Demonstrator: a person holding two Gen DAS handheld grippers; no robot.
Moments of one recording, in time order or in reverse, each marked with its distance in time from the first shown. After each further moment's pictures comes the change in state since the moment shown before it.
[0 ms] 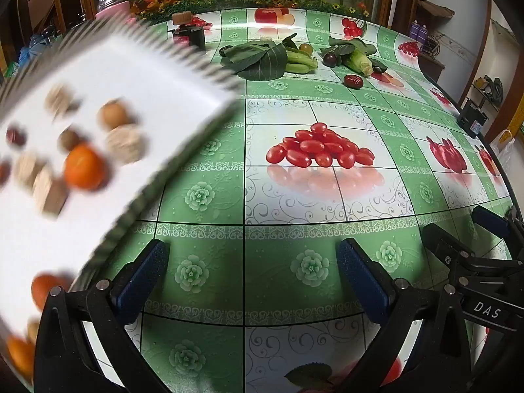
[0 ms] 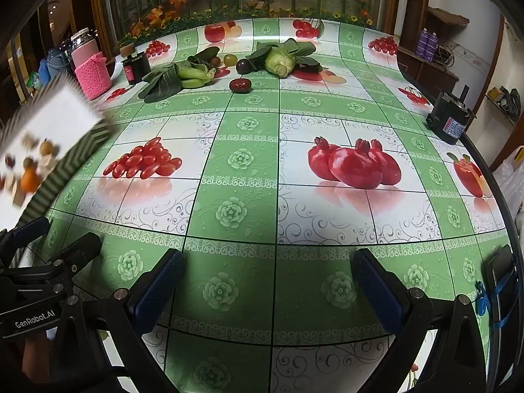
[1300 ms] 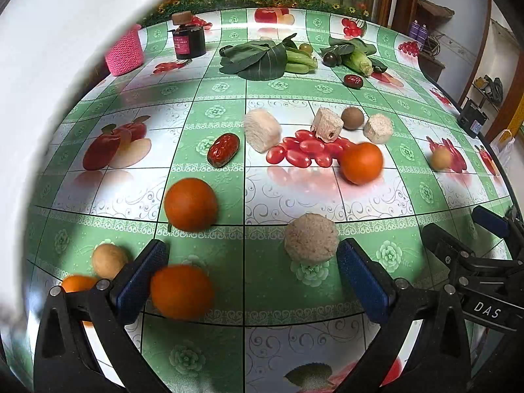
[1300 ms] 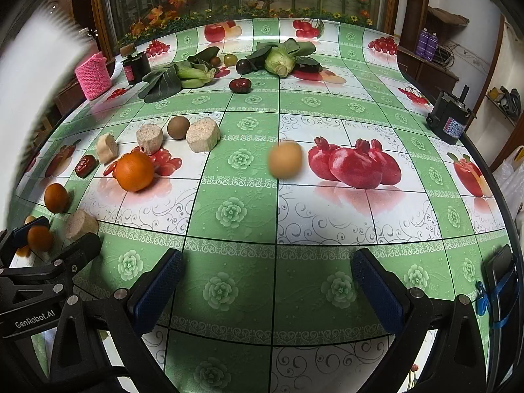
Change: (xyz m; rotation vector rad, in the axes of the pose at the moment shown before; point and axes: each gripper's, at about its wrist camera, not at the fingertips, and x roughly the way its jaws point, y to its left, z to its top) left arm 0.001 -0.002 0.000 0.000 -0.001 0.000; right arm 0.000 -0.001 0.000 0.000 0.000 0.000
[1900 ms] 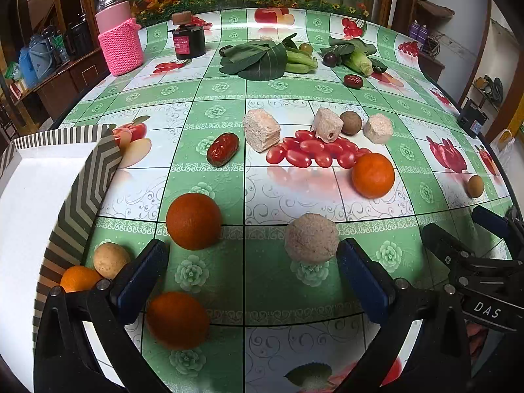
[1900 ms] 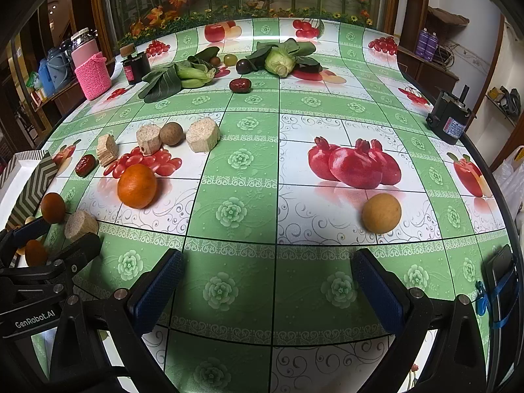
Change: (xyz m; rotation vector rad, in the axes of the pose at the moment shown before) left arm 0.001 -0.001 0.000 0.000 0.001 0.000; right arm 0.000 0.000 0.000 0.000 0.000 0.000
